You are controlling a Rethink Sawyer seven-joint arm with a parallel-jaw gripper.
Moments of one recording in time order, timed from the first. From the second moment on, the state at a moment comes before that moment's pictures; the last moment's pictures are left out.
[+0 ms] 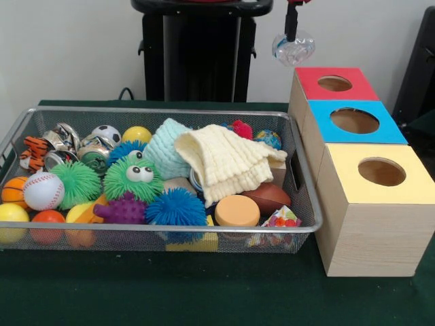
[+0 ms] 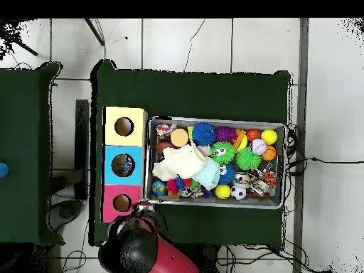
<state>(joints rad) 0.23 -0.96 -0.37 2.23 0.61 0.42 2.66</state>
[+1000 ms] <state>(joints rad) 0.38 -0.87 -0.53 2.05 0.34 0.77 2.66</state>
